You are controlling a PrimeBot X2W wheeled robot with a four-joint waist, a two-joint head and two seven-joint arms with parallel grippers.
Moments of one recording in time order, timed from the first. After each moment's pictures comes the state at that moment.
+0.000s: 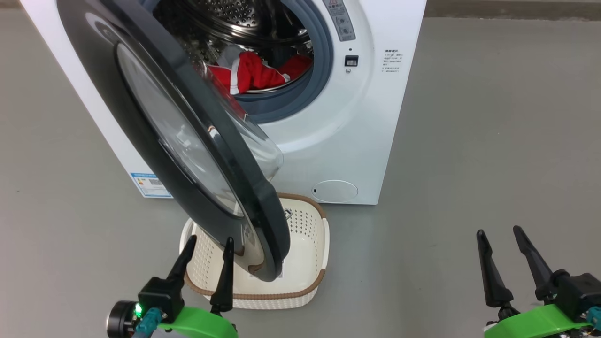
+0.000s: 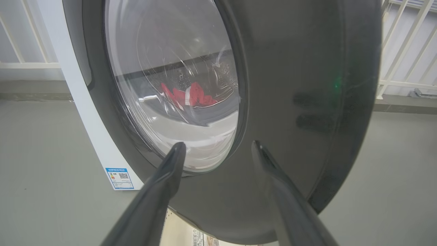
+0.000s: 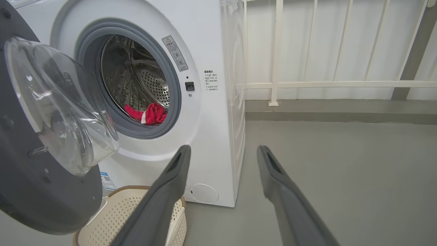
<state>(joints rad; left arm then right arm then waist) -0.18 0.04 -0.22 0.35 -0.24 0.03 -0.25 0.08 -0.05 -0.10 0.08 0.25 0.13 -0.20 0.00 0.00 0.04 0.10</state>
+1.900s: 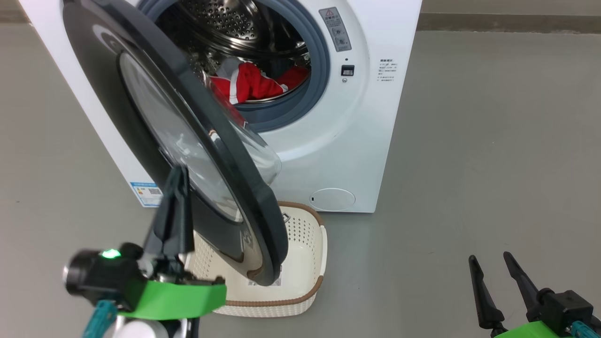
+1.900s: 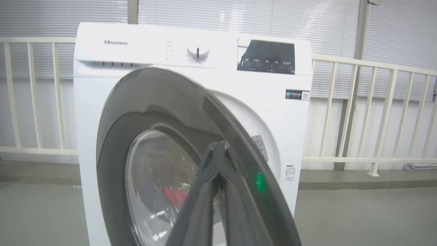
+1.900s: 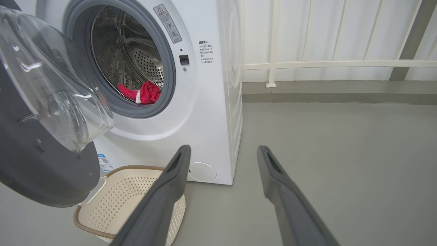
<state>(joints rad) -0.21 0.04 -0.16 -0.02 -0.21 0.08 -0.25 0.10 -0.04 -0.08 0.20 0.24 0.13 -0.23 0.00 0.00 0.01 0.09</state>
